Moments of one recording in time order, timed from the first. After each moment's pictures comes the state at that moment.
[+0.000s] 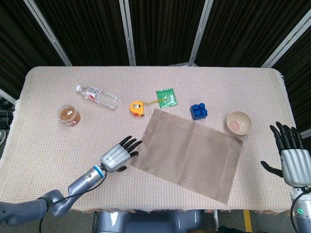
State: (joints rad) left arm -0.68 -1.71 -0.02 -1.22 1.66 0.94 0.18; right arm 0.17 -1.08 0.06 -1.65 -1.48 1.59 -0.05
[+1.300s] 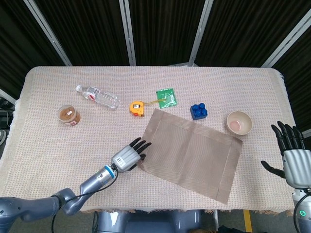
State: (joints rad) left arm -0.74 -1.80 -0.03 -1.18 1.58 0.90 0.25; right arm 0.14 -1.06 0.09 -1.66 -1.53 1.59 -0.02
